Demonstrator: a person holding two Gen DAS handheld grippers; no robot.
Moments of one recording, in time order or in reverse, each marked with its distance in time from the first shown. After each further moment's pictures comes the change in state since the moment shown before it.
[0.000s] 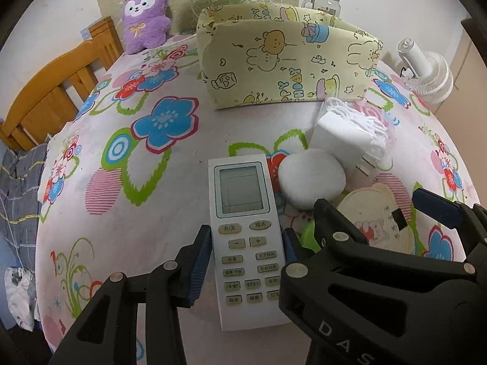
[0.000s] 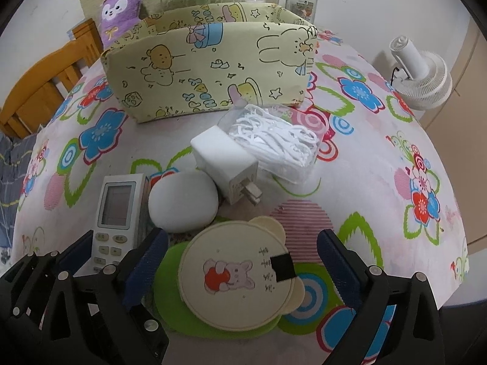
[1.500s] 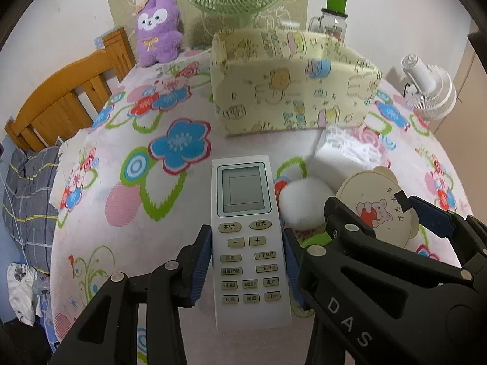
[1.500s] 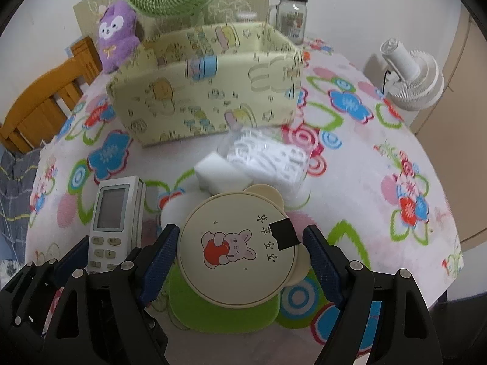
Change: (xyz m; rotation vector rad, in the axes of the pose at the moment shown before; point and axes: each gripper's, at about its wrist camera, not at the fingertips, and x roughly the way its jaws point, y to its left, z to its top) left arm -0.027 0.002 0.018 -0.035 -0.054 0.021; right arm -0.028 -0.004 0.020 0.035 -0.051 0.000
